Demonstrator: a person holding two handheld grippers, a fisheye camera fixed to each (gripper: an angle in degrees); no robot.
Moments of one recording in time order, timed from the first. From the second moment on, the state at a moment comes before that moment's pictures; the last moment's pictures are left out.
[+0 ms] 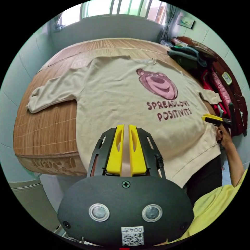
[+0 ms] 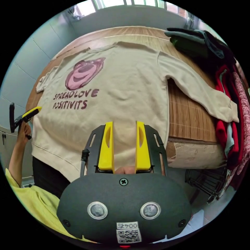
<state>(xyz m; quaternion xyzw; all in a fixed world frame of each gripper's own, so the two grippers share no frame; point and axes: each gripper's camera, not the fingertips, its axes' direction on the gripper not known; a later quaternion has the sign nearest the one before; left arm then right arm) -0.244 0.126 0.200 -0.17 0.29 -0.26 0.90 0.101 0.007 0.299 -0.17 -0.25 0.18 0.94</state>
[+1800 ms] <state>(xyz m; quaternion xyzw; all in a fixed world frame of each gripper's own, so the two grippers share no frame) -0.410 -0.008 0.485 -0.11 0.14 -0.27 0.95 0.077 -0.050 0.367 -0.09 -0.24 0.14 0.96</state>
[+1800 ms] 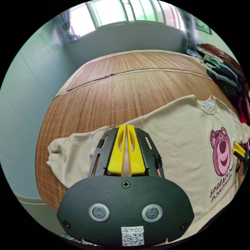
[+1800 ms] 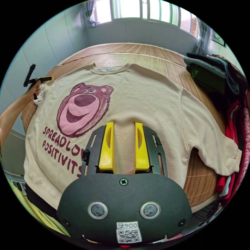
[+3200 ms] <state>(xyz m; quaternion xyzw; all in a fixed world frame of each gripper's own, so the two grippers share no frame) -0.331 0.093 0.432 -0.05 0.30 -0.36 0.88 0.093 -0.046 0.339 -0.08 -0.24 0.14 0.96</state>
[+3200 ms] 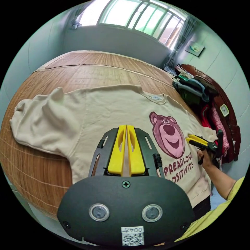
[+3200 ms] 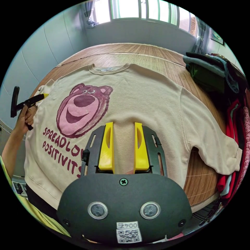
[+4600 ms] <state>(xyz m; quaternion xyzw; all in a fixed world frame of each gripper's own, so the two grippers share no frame) -0.274 0.086 0.435 -0.08 0.26 -0.38 0.88 0.305 -0.144 0.446 -0.13 -0.28 0.08 0.95</state>
